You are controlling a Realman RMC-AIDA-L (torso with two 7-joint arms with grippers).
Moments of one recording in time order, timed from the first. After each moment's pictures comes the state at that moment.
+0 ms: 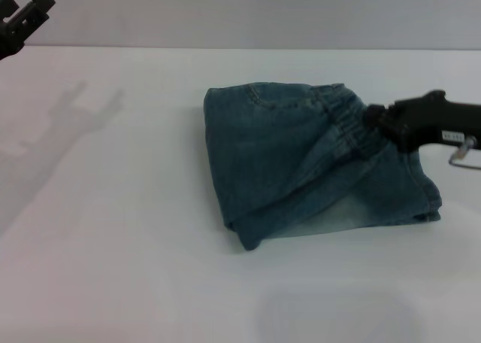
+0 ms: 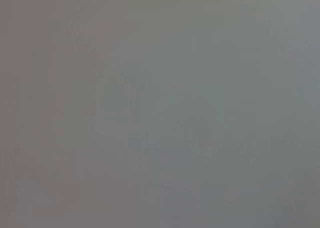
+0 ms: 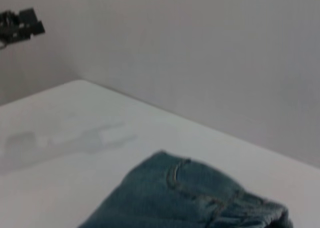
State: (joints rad) left arm -0.37 -2.05 0.87 0.60 1.07 1.14 -1.28; right arm 0.33 2.08 -1.15 -1.11 -1.87 -1.14 1.79
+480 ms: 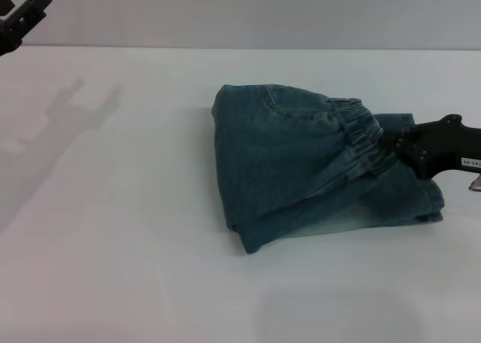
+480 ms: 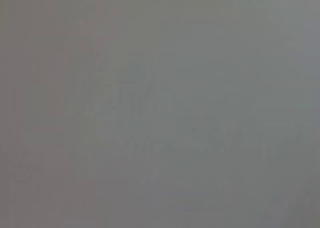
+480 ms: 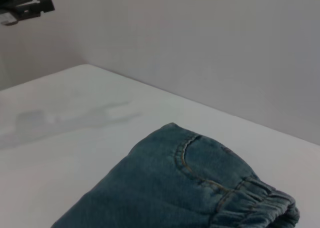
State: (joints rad) left arm -0.38 -2.05 0.86 0.60 1.07 1.12 -1.28; right arm 0.30 2.07 -1.07 -1.05 -1.87 -1.22 1.66
